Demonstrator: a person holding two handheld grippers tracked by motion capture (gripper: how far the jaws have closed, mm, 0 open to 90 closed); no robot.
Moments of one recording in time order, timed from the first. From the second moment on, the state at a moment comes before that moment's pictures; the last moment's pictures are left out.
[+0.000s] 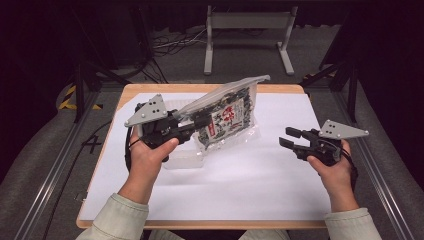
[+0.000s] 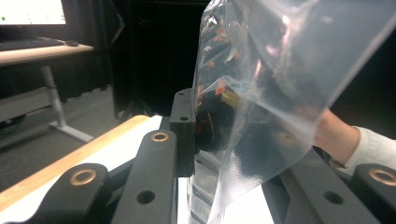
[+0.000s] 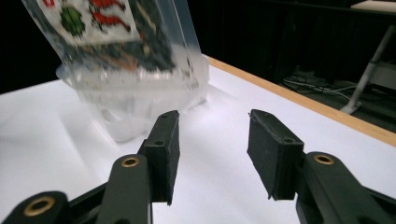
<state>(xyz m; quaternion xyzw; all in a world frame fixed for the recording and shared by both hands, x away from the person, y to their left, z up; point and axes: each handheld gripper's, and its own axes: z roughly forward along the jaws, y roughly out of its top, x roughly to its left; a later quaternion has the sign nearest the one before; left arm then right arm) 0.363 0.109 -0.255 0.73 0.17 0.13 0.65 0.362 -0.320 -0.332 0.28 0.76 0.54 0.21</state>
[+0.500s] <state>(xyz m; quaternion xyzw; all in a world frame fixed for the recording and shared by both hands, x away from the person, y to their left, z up) 0.386 0.133 -0.253 0.72 0.23 0.19 0.63 0.367 -0.327 -0.345 0.30 0.77 0.53 0.22</state>
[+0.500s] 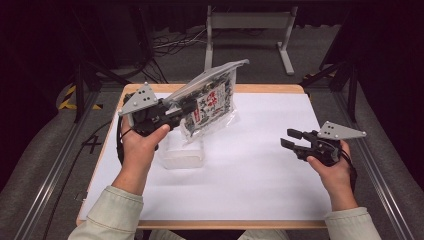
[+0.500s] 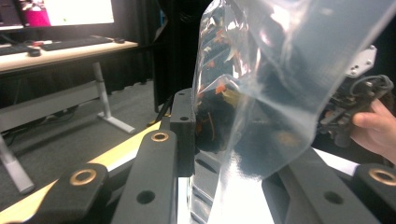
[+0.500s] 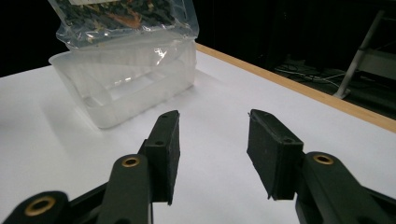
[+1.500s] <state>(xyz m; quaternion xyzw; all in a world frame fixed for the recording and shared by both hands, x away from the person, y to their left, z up) 0.409 0.166 -0.265 0.70 0.33 0.26 0.58 0.360 -0.321 -0.346 0.28 0.78 0.50 0.25</state>
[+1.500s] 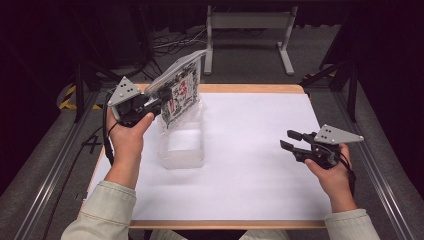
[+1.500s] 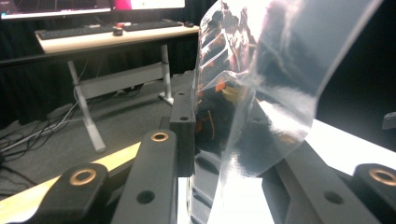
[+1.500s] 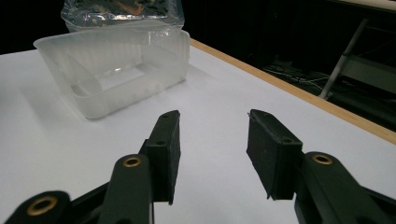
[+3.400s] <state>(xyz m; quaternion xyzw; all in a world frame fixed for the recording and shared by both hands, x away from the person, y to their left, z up) 0.432 0.162 -0.337 0.72 0.37 0.20 0.55 0.364 -0.317 -0.354 0.29 0.78 0.50 0.23</state>
